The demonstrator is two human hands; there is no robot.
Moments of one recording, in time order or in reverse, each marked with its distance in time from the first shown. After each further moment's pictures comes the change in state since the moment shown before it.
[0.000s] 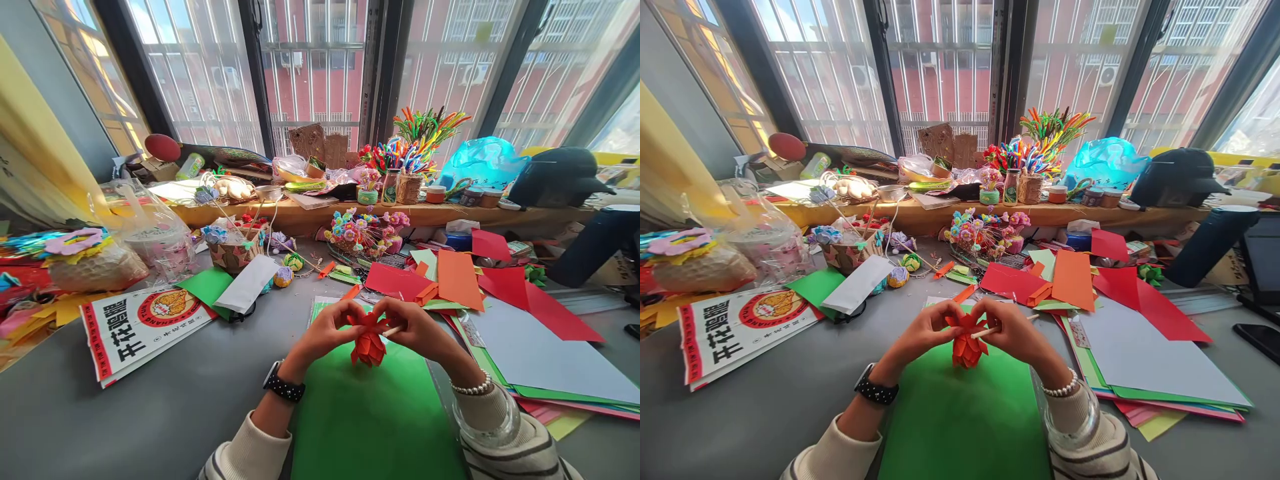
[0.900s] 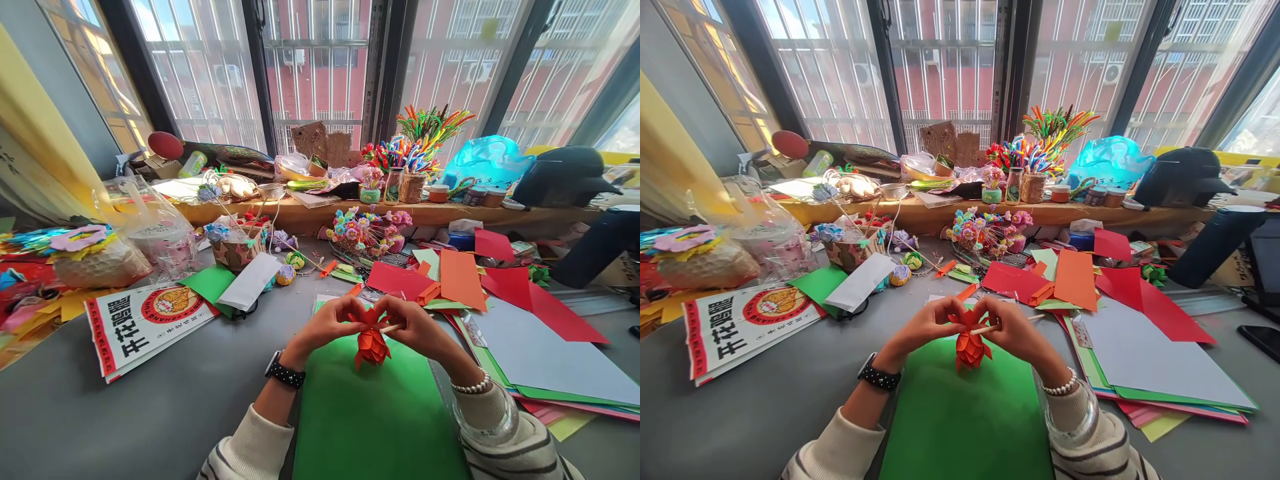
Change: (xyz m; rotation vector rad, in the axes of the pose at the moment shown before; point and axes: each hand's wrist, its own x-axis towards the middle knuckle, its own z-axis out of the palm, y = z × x) left_hand 0.007 0.004 -0.008 0.049 -0.077 -0.043; right_hand 0.002 0.003 0.004 -0.033 0.021 0.004
